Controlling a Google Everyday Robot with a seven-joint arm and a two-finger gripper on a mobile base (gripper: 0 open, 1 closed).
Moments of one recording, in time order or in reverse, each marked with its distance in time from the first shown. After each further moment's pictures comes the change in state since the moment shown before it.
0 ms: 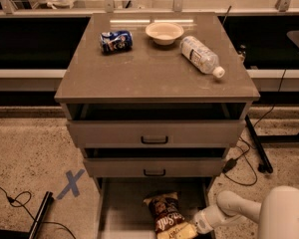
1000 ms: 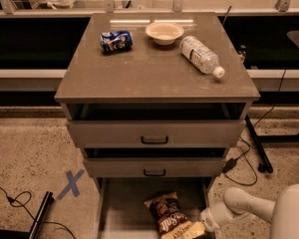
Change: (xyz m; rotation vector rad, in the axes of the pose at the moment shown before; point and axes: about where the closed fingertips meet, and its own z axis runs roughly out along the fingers) arm 0.003 0.008 -0.043 0.060 0.007 -0.013
